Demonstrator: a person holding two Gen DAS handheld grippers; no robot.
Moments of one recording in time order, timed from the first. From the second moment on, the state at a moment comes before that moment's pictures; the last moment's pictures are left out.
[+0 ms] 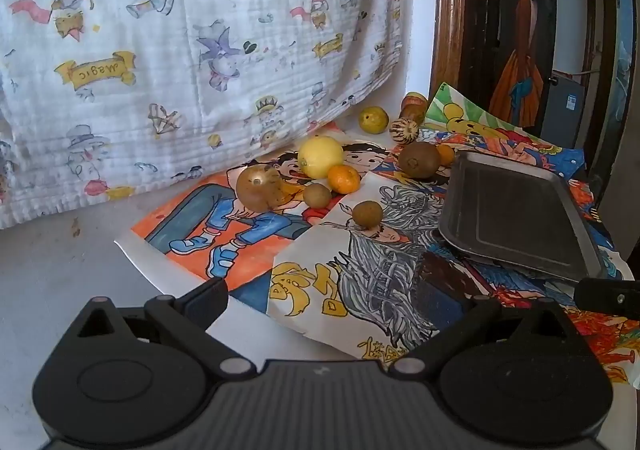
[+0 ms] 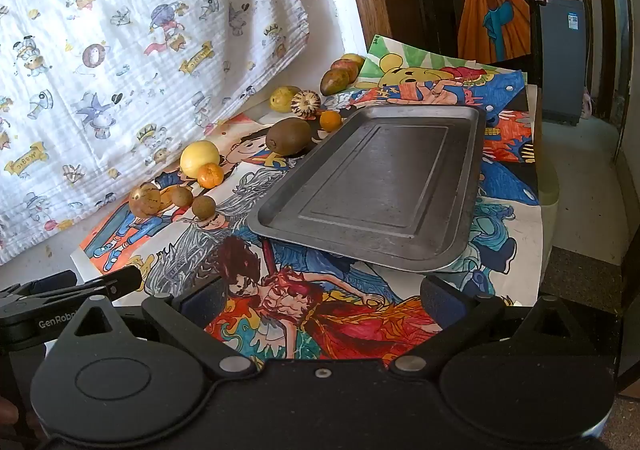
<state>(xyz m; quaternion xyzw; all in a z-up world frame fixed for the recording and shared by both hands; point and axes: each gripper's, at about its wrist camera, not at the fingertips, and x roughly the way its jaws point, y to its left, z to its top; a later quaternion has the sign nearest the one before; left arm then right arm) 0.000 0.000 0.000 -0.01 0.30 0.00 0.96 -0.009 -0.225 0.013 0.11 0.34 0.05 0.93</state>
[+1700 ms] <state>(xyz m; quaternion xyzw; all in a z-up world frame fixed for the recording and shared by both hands) 0.000 0.000 0.000 -0.01 0.30 0.00 0.95 -0.011 -0.224 0.013 0.11 0.34 0.05 0.93</state>
